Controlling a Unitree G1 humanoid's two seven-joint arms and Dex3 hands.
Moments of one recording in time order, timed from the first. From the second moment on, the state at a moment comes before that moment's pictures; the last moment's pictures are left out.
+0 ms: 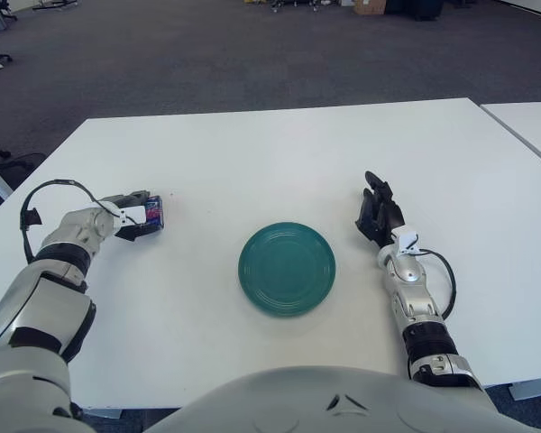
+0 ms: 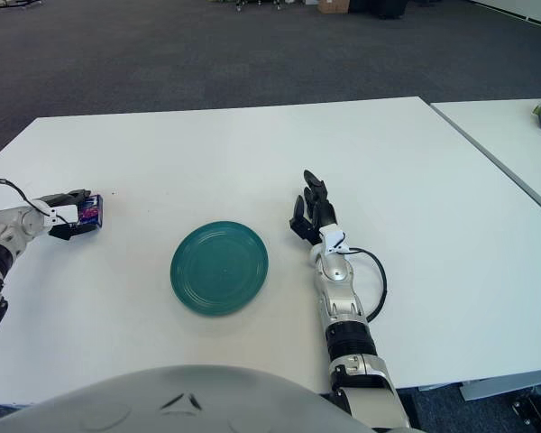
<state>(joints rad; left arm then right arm) -0.59 0.70 -0.47 1.15 0.64 -0.19 -0.21 -0.09 -0.03 -0.04 0.43 -0.05 -0.24 -0.03</state>
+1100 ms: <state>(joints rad) -0.54 0.65 -0.50 1.25 0.68 -0.21 0.40 -0.08 0.02 -0.11 0.39 0.05 -0.23 -0.05</state>
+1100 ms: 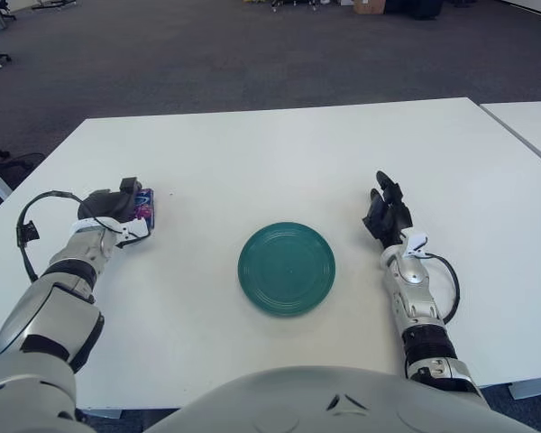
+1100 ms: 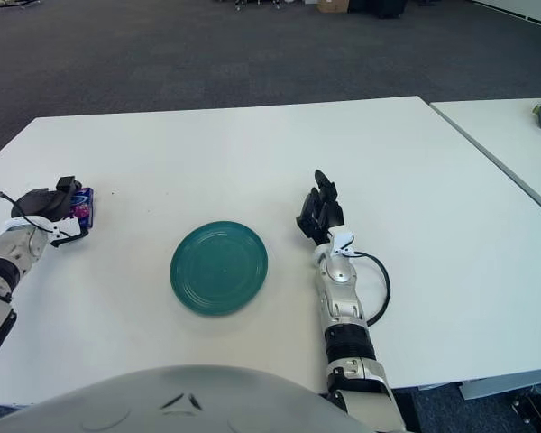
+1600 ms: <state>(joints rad) -0.54 0.63 -0.47 1.26 0.64 -0.22 0.42 -0.05 0.04 -0.13 0.26 0.06 -0.10 -0.13</state>
